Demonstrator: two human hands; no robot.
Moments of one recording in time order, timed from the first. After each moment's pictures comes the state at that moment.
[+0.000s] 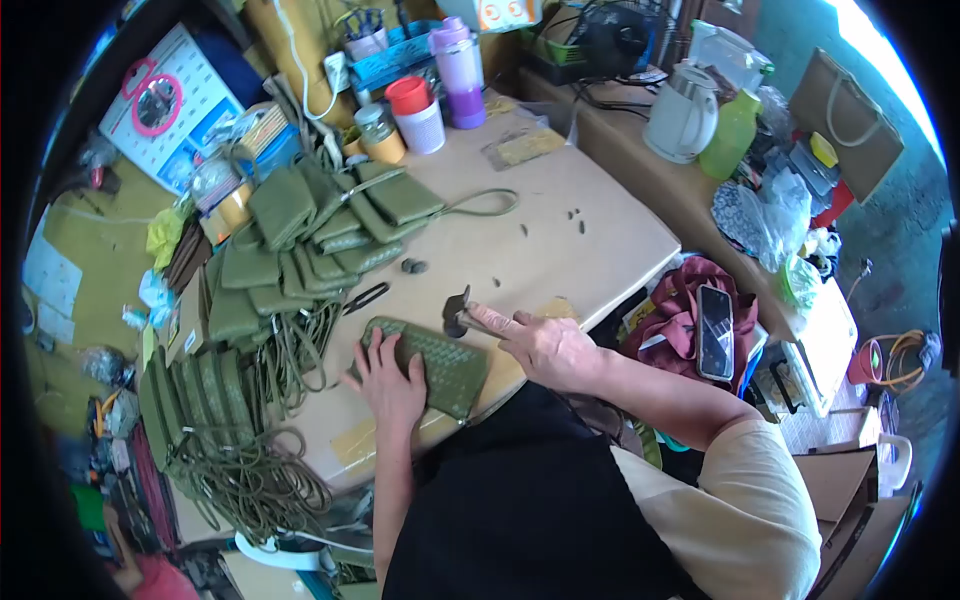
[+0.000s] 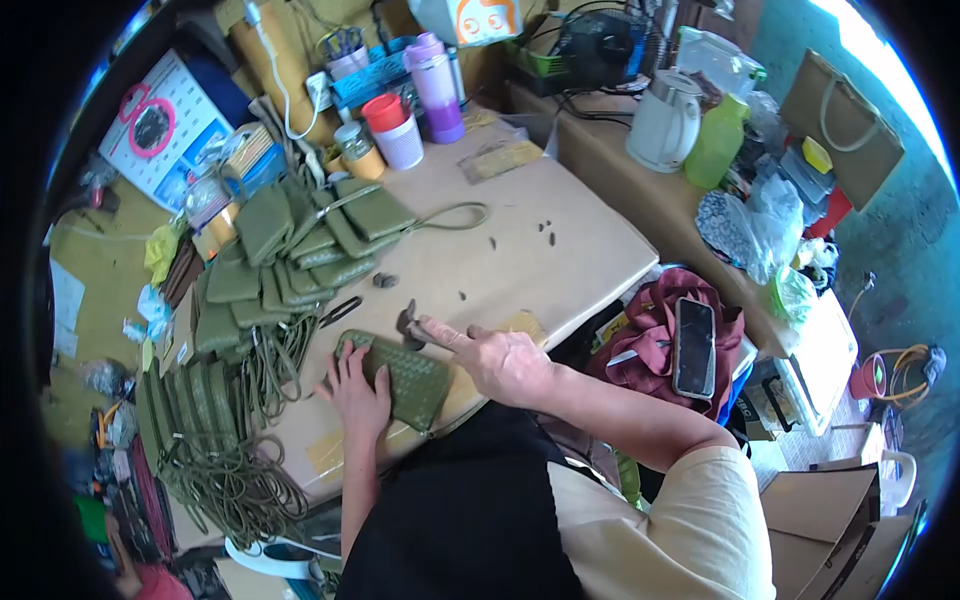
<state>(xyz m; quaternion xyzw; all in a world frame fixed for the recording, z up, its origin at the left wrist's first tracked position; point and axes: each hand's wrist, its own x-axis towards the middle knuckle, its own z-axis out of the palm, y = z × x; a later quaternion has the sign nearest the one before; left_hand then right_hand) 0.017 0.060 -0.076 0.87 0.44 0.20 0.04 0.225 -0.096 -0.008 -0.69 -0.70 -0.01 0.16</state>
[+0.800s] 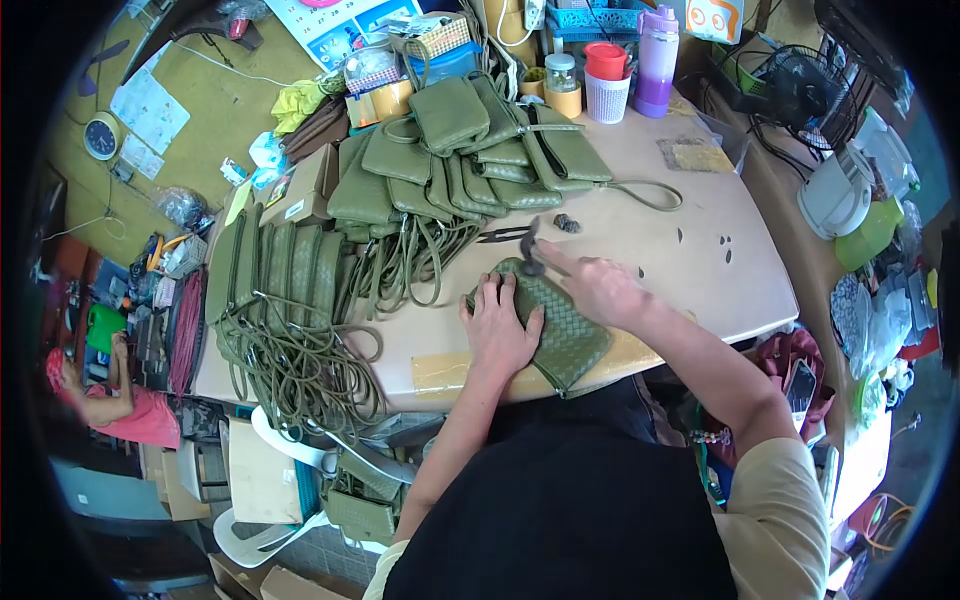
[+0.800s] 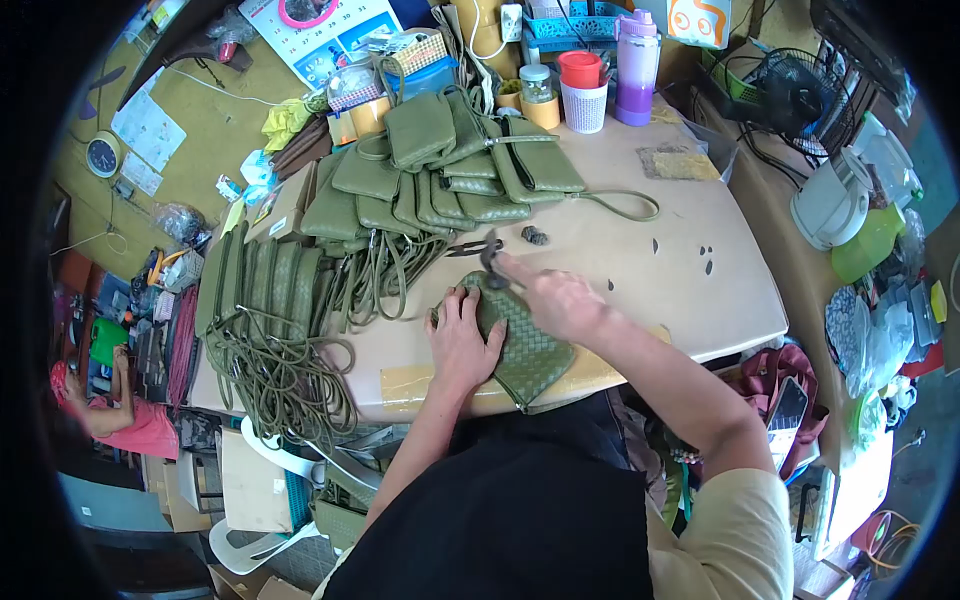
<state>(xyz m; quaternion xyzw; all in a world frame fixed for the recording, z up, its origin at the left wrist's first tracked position) 0.011 0.065 -0.083 0.84 0.50 0.19 0.05 0.198 0.039 -0.027 -0.65 -0.73 0.13 0.17</state>
